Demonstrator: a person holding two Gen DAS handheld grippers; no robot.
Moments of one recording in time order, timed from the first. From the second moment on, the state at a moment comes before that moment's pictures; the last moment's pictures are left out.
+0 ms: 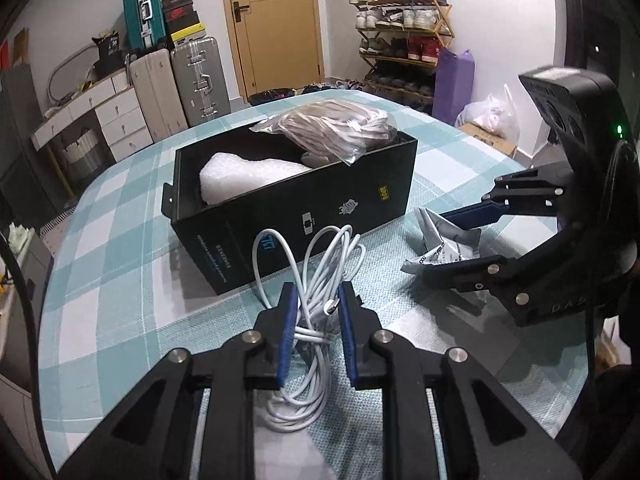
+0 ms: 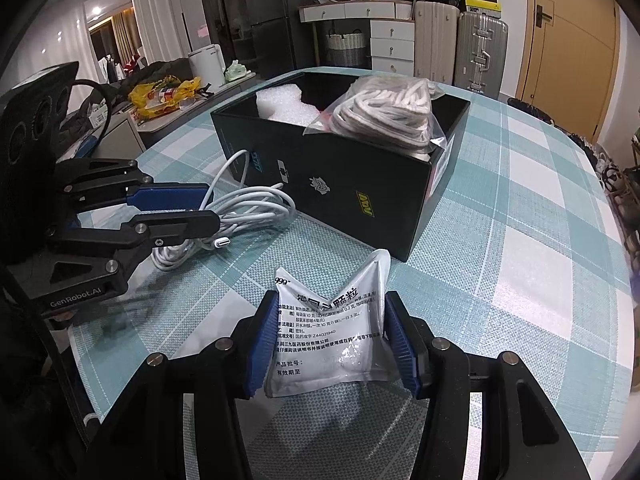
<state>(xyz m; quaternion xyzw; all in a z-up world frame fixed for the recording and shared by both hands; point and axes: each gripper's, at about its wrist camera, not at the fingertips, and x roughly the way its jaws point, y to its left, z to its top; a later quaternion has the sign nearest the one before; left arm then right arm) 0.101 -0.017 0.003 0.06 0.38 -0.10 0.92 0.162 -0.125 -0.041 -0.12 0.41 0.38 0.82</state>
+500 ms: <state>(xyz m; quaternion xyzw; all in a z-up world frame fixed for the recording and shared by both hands) 0.088 -0.001 0.019 0.01 0.36 -0.11 0.93 0.155 -0.129 -0.018 -0.09 0.37 0.41 0.83</state>
